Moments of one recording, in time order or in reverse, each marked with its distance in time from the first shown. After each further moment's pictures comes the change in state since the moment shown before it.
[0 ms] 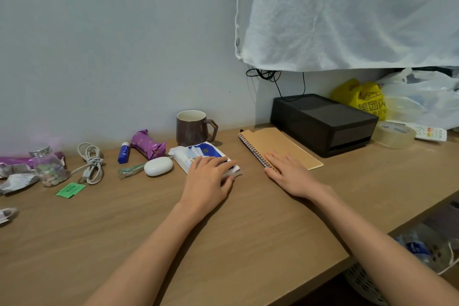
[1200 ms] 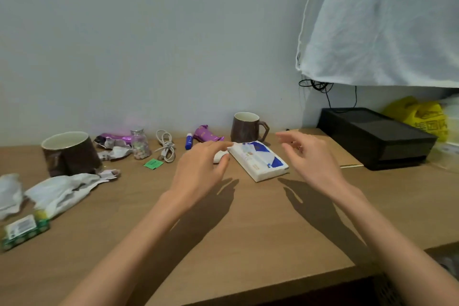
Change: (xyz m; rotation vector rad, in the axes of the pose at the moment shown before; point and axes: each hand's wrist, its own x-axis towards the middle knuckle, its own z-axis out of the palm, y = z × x) left_hand -0.088 -0.040 -0.116 -0.099 0.246 -0.235; right_hand -0.062 -0.132 -0.047 0.288 0.527 -0.288
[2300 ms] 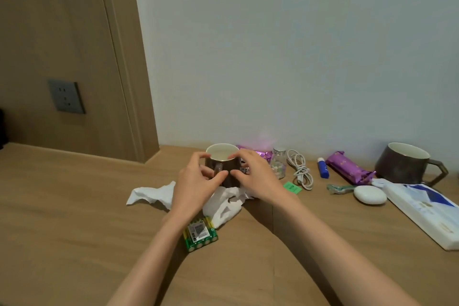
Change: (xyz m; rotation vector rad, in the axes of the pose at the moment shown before) left_hand -0.065 -0.228 -0.148 -0.184 0.283 -0.612; right_hand 0.067 -0.284 0.261 0.430 -0.439 -0.357
